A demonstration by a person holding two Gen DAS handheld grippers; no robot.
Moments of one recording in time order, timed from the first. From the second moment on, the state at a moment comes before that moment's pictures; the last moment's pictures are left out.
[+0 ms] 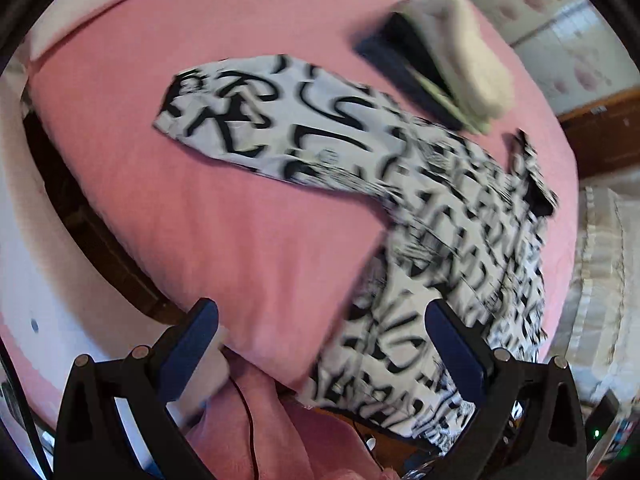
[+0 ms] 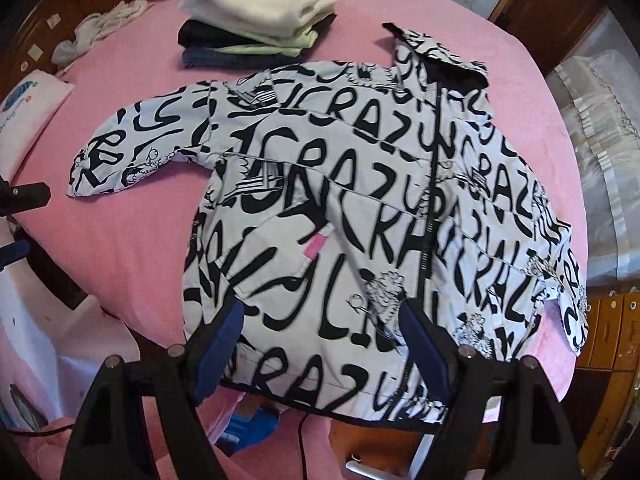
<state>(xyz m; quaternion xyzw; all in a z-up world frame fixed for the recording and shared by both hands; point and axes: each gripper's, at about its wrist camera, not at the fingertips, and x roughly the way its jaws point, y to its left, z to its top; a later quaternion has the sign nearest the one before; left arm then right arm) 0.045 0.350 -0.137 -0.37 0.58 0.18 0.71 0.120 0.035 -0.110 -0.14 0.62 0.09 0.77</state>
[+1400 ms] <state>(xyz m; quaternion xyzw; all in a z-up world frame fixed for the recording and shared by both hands) 0.127 0.522 -0.318 -0.43 0.45 0.38 0.68 0.184 0.095 -0.242 -0.05 0.67 0.11 0.73</state>
